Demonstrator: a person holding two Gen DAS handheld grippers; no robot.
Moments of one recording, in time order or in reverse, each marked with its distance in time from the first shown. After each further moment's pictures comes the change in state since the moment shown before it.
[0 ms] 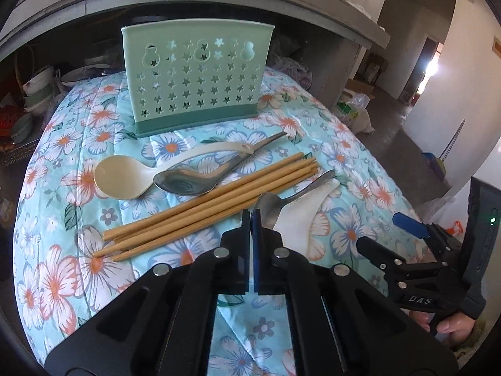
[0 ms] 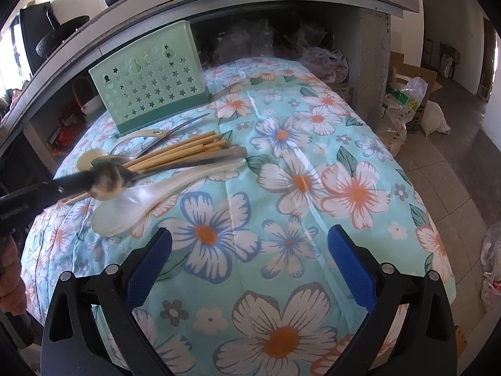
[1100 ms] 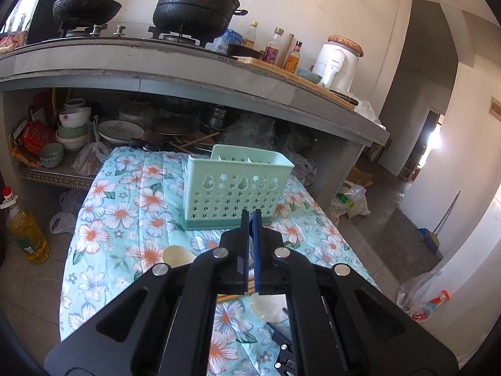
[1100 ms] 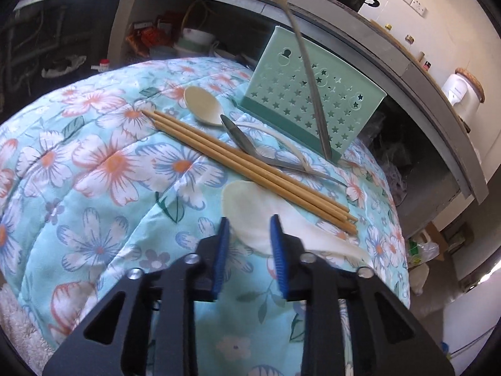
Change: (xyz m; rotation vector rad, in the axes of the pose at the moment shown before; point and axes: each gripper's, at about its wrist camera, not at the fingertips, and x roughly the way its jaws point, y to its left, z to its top) left arm -0.121 0.035 0.055 -0.134 -0.346 0.012; right arm 0.012 0.156 -0.033 -0.771 -0.117 -0.063
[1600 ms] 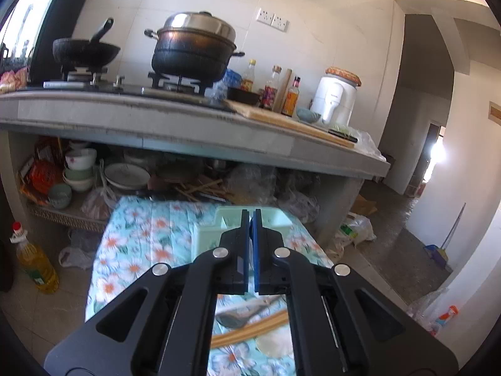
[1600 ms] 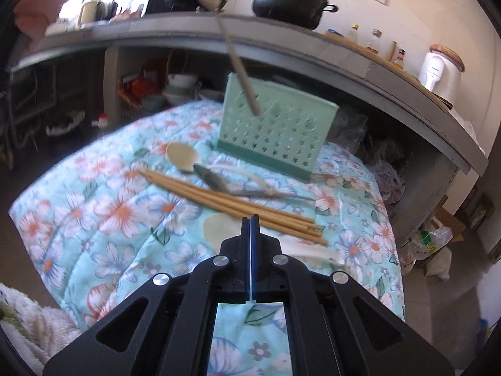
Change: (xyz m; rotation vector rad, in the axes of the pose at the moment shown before) left arm -0.024 -0.012 0.069 0.046 -0.144 0.033; right arm -0.057 -0.071 -0.003 0.218 -0.145 0.095
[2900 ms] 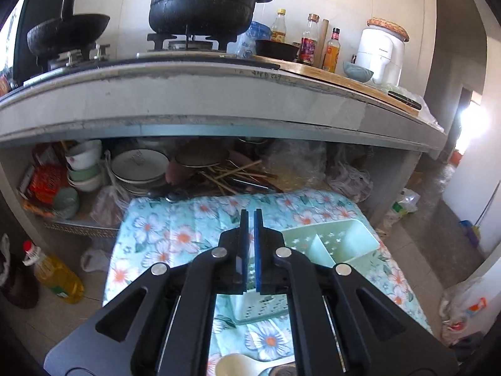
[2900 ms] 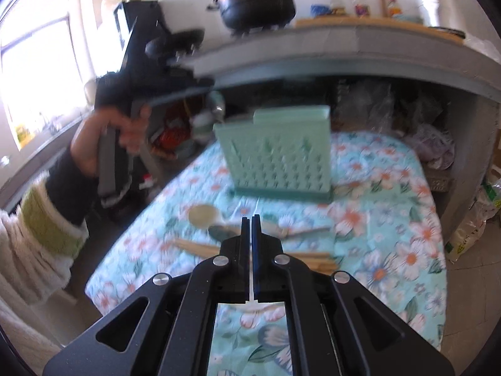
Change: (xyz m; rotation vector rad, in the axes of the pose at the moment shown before) left arm 0.173 0.049 0.029 0.047 0.210 0.138; right arm 0.032 -0.084 0.040 0.280 0.032 0.351
